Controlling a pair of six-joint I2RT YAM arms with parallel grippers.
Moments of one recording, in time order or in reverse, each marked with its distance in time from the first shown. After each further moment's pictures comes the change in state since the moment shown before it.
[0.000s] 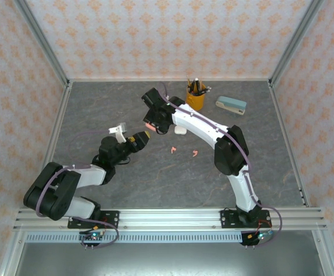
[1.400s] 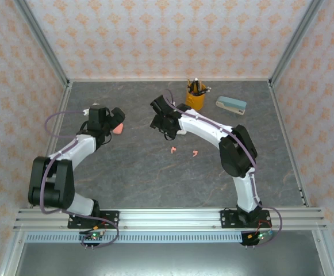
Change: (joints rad) left arm 0.288 0.090 0.526 -0.922 -0.331 0.121; right arm -0.037 -0.098 -0.275 0.135 -0.003 -0.094
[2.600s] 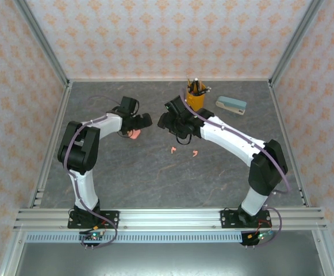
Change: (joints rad) left arm -0.209 0.428 0.371 -0.264 0.151 0.167; right arm 0.000 -0.343 -0.249 0.074 -0.011 -0.061
